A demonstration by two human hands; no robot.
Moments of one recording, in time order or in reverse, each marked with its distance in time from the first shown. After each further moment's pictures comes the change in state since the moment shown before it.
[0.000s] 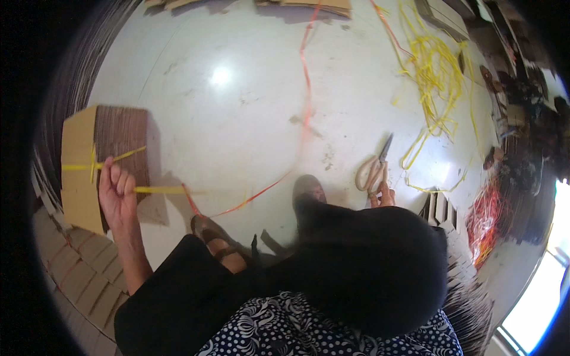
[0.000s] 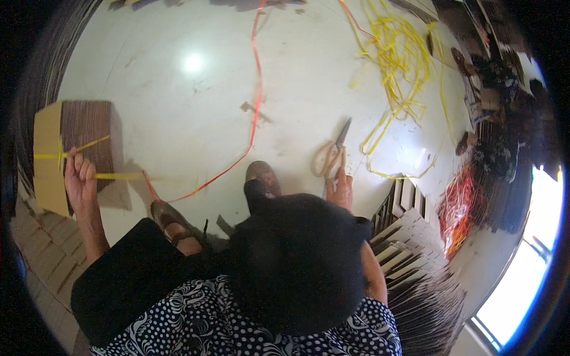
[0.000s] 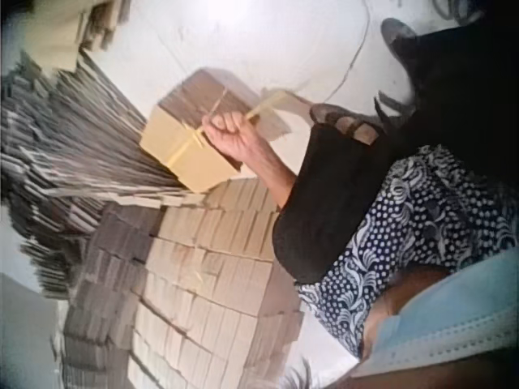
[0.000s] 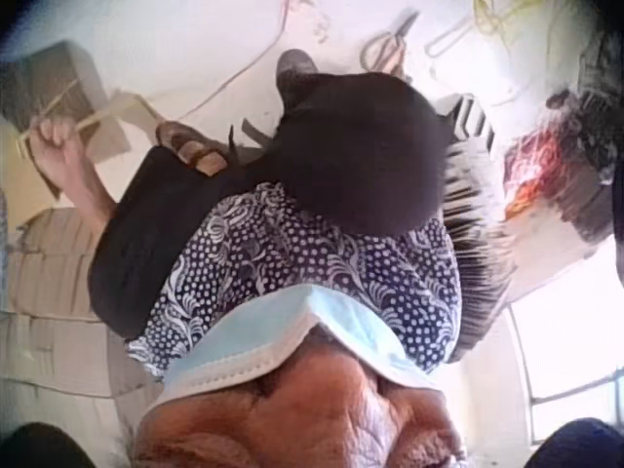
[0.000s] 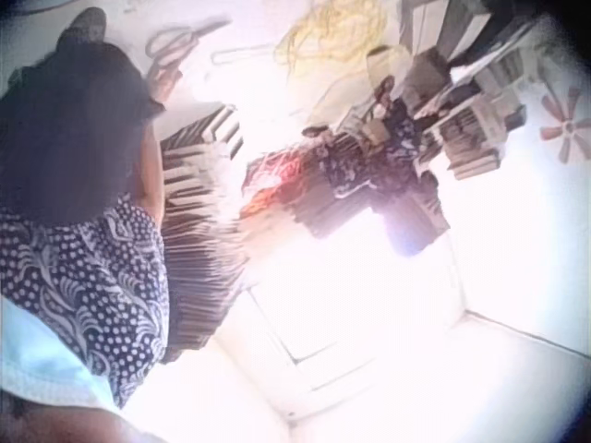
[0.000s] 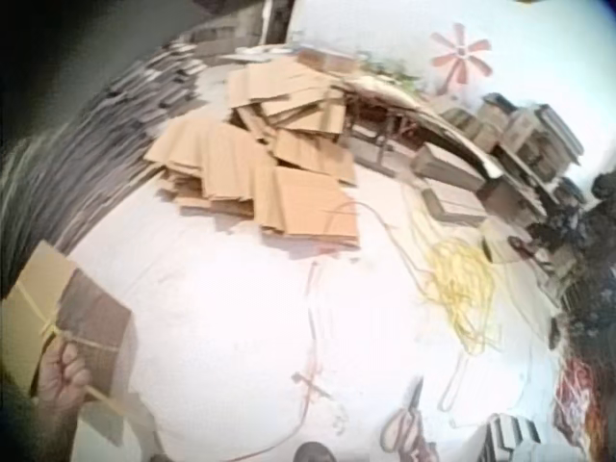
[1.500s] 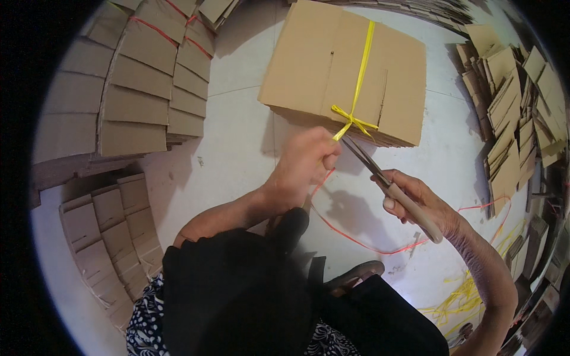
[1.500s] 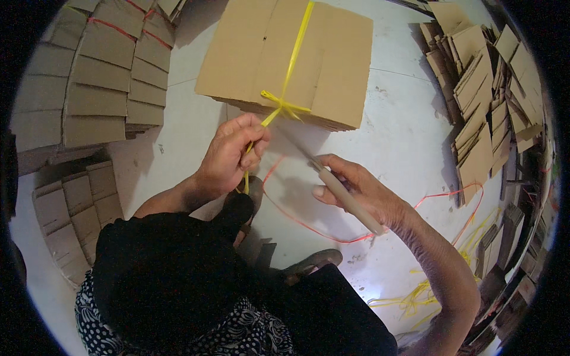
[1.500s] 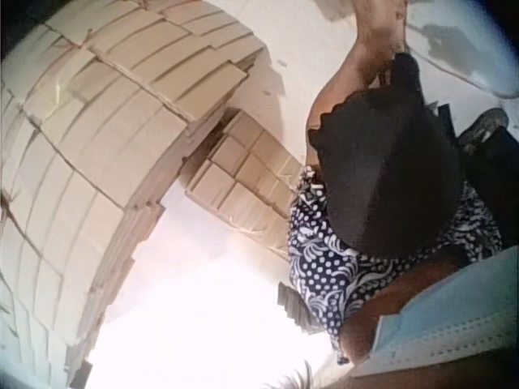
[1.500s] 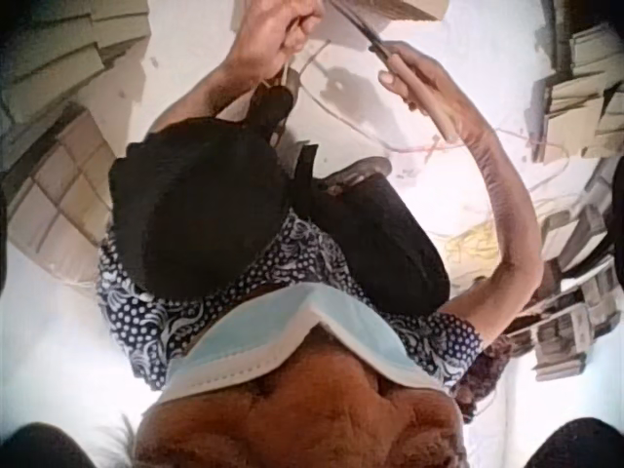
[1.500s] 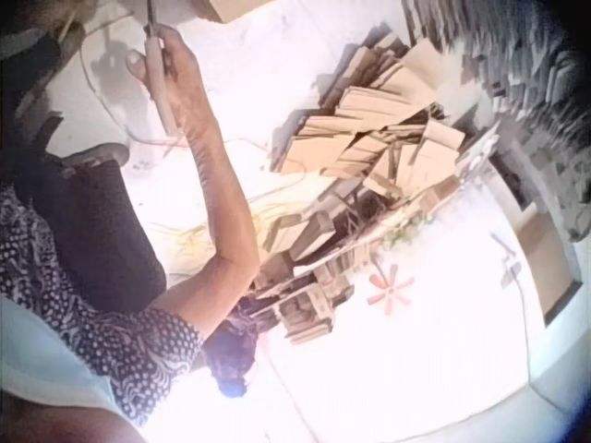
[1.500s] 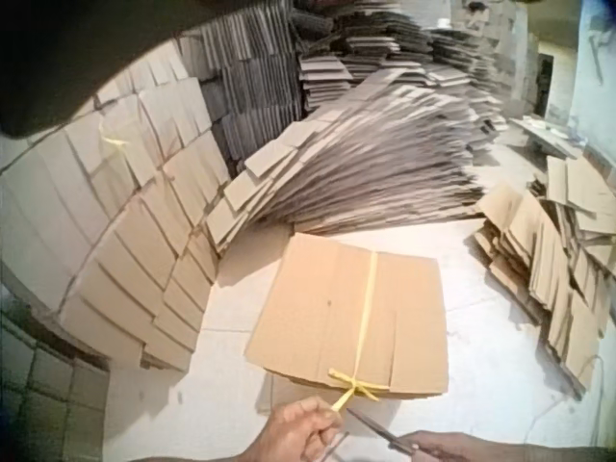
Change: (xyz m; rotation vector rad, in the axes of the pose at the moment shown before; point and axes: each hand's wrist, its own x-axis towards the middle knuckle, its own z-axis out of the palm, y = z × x) left_hand -0.105 -0.009 0.024 0.449 0.375 0.278; right_hand -0.048 -0.546 0.013 -0.301 -1.588 -0.727
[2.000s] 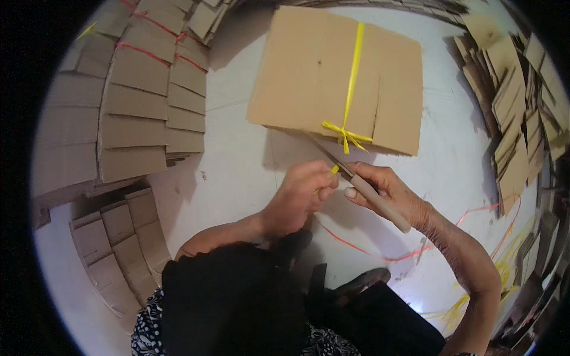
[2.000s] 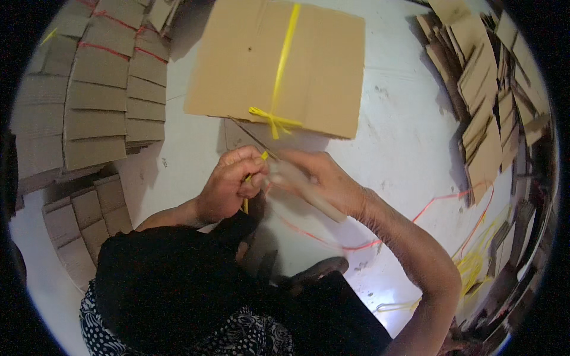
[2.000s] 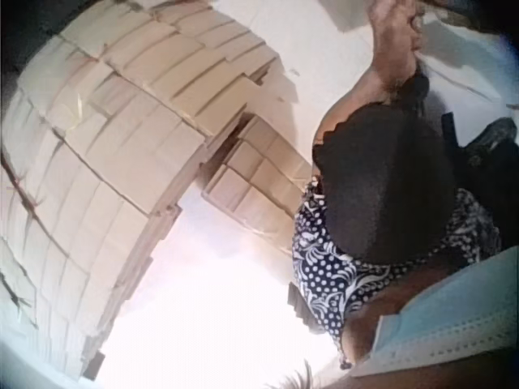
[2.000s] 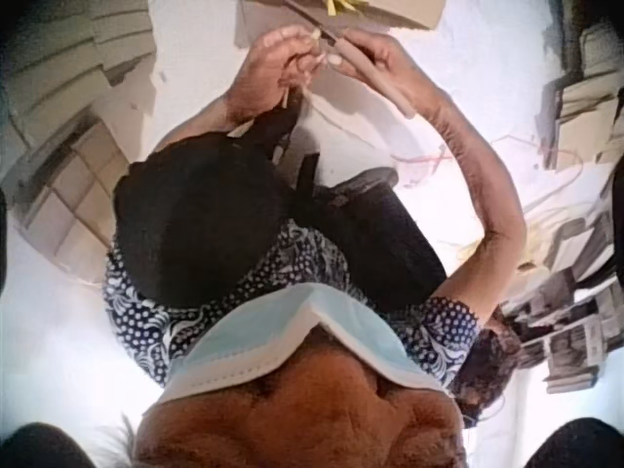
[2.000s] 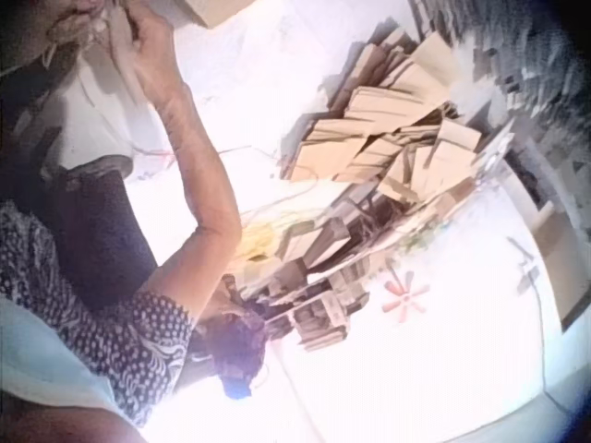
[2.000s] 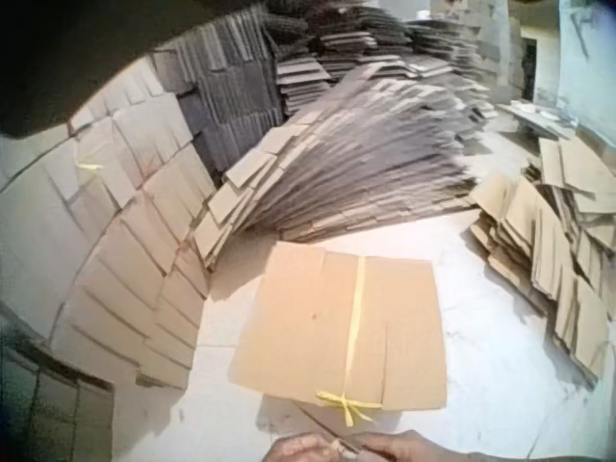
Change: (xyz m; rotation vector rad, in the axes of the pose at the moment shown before) left_hand -0.002 -0.013 0.001 0.385 -0.084 0.149; right_hand 0.061 0.016 0.000 -0.125 0.009 -0.452
